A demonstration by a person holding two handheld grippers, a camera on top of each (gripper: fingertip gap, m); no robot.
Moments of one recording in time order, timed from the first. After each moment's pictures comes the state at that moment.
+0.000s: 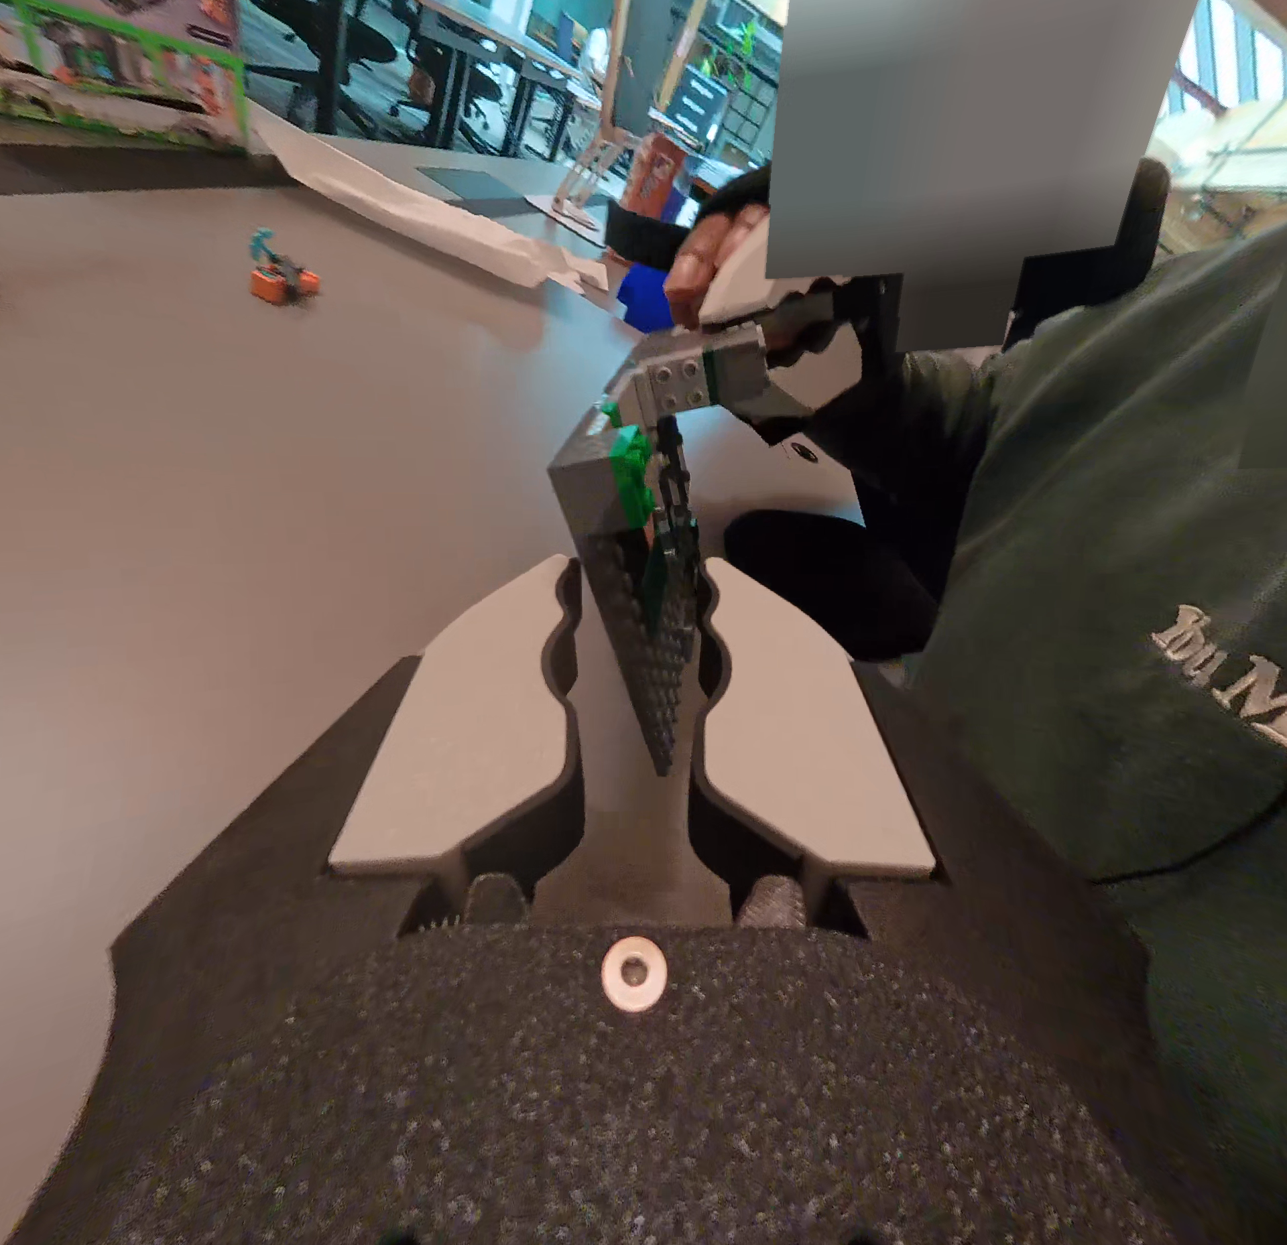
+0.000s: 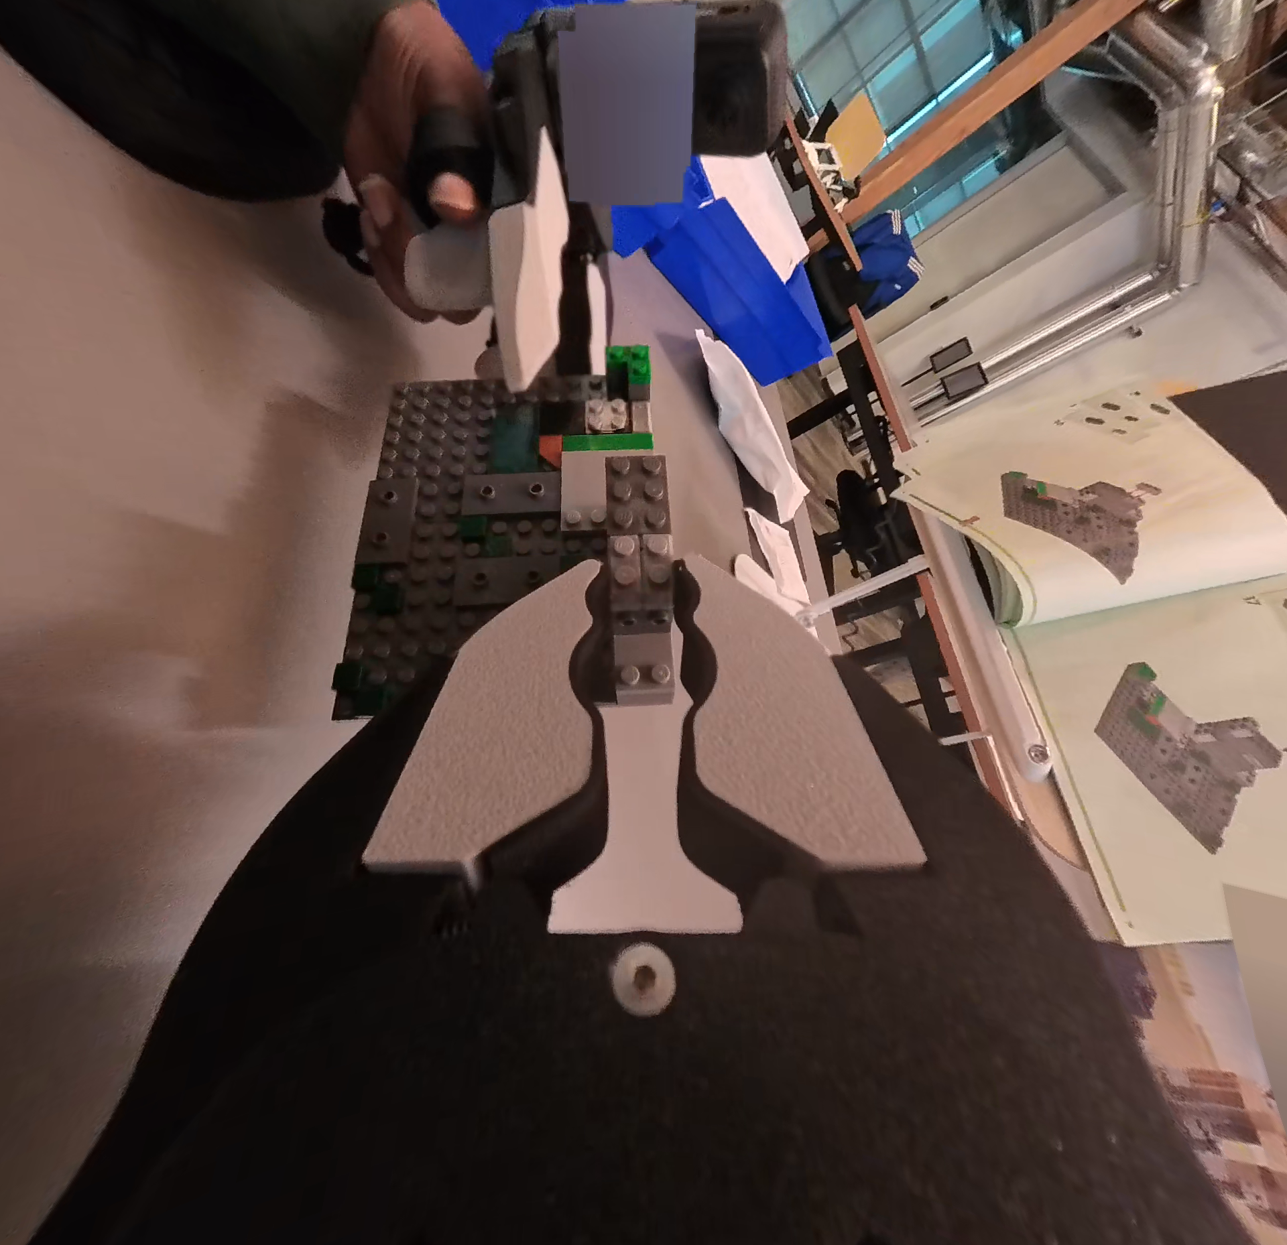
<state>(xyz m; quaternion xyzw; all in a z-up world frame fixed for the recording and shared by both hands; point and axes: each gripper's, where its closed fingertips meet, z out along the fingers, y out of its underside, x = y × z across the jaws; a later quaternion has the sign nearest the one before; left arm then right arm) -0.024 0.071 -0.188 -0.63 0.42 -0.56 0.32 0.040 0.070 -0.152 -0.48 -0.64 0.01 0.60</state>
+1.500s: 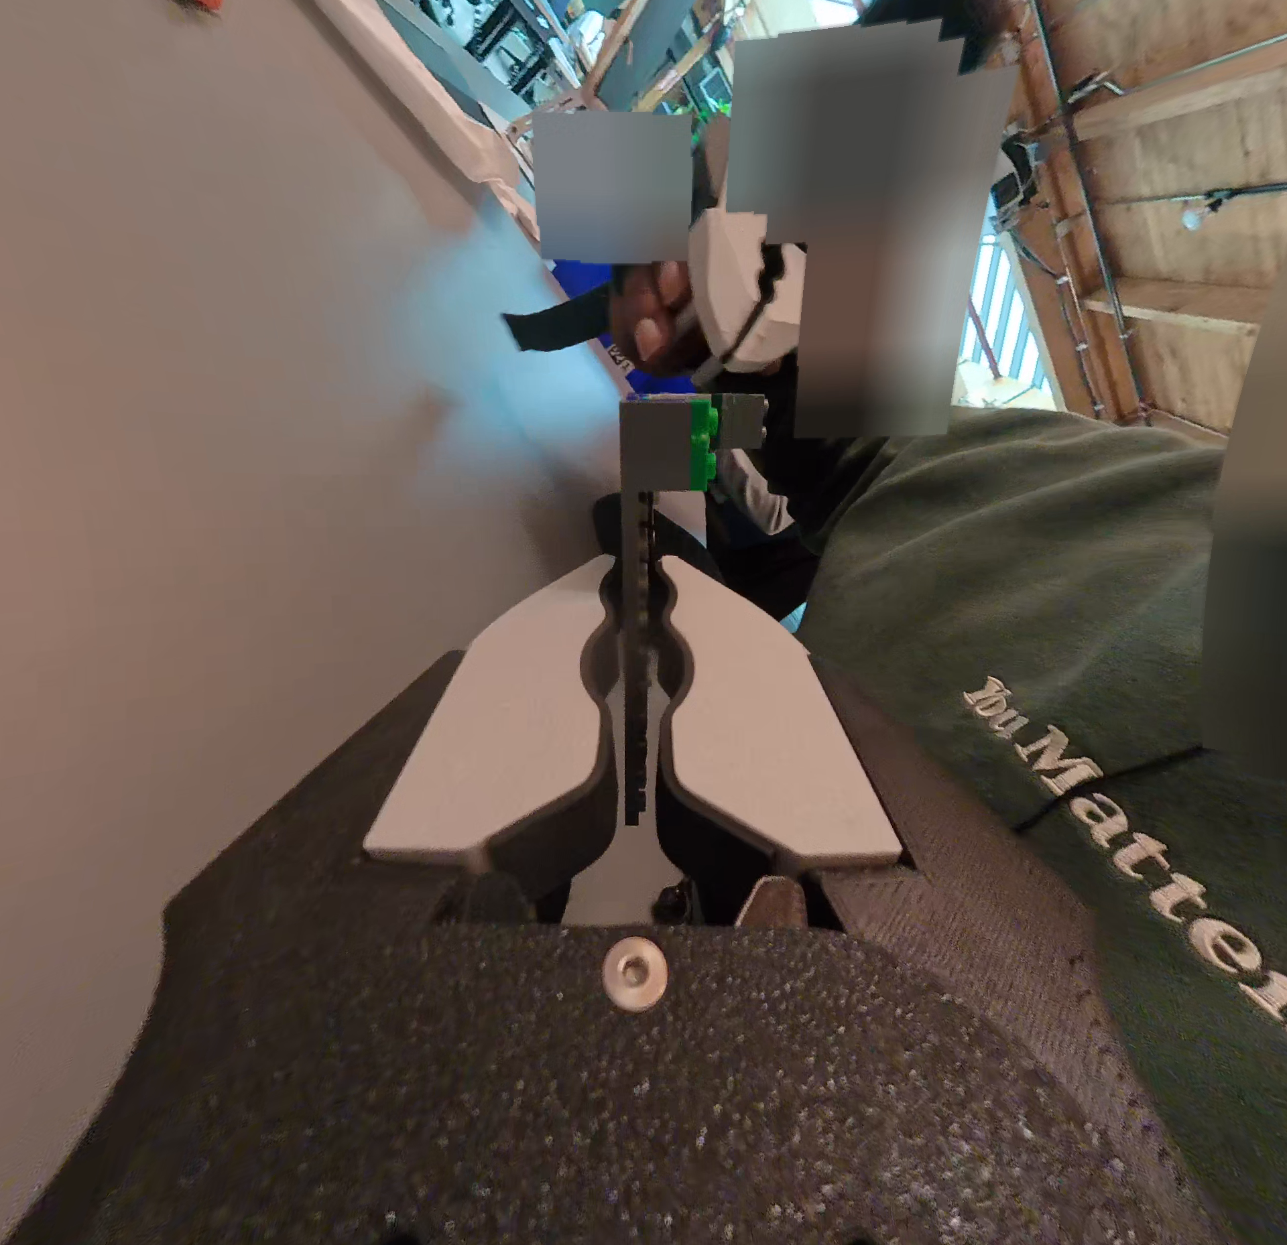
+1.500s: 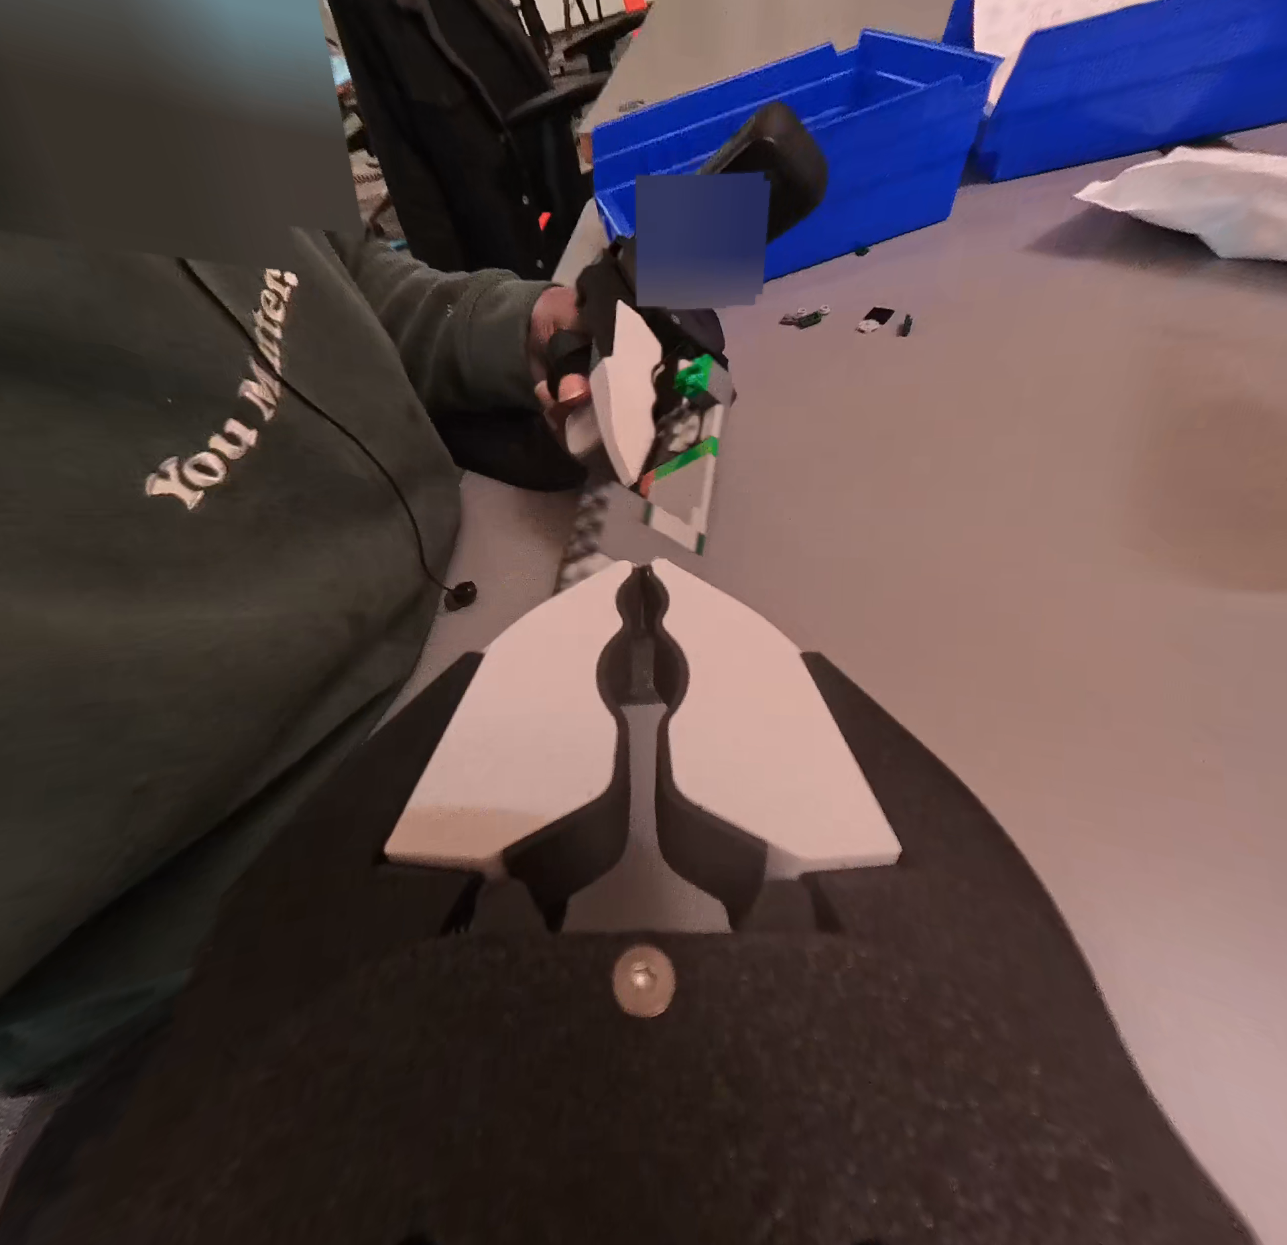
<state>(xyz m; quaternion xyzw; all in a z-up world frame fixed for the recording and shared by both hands) -0.040 0.039 -0.191 -0.68 0.27 -0.66 0.17 0.028 0.045 -0.151 -0.64 -0.51 0.46 0.35</state>
